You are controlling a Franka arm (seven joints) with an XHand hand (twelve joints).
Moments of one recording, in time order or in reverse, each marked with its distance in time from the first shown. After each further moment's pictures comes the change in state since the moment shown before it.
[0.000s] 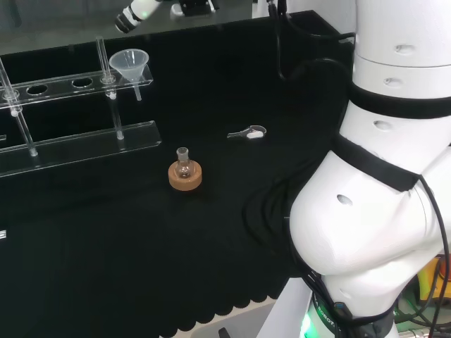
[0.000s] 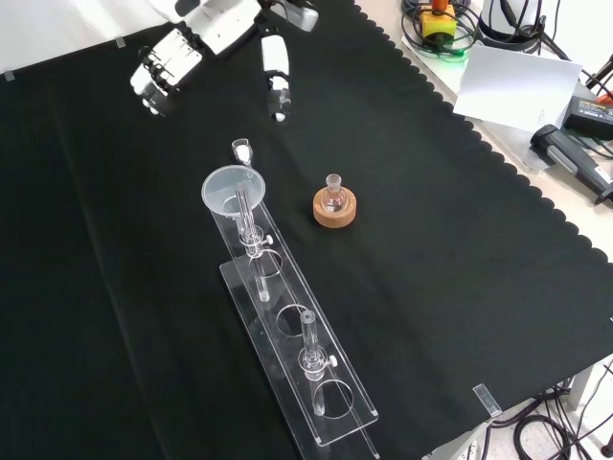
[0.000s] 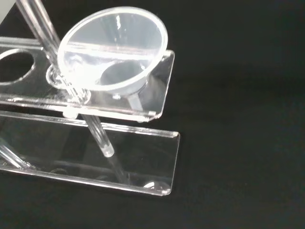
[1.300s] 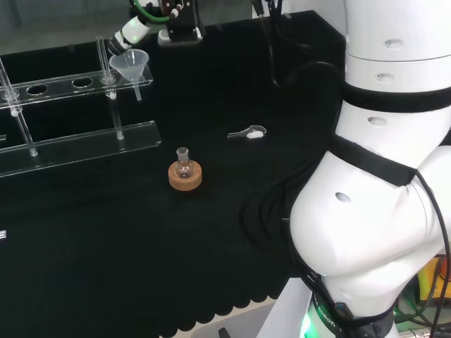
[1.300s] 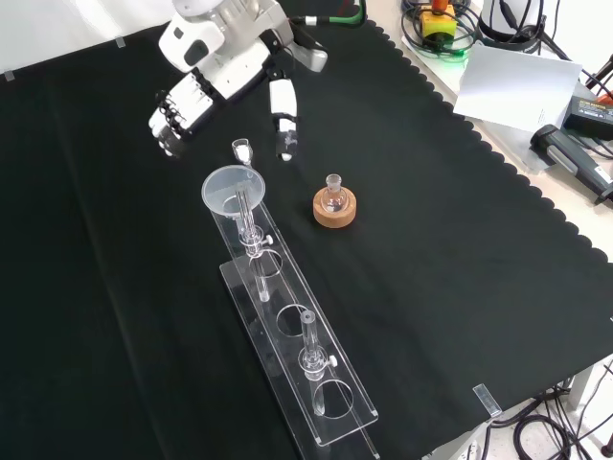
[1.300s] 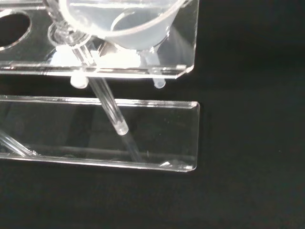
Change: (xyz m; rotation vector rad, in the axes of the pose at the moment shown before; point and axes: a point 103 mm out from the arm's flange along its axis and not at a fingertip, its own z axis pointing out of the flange) arm 0.022 0.018 0.048 0.057 0.056 0.054
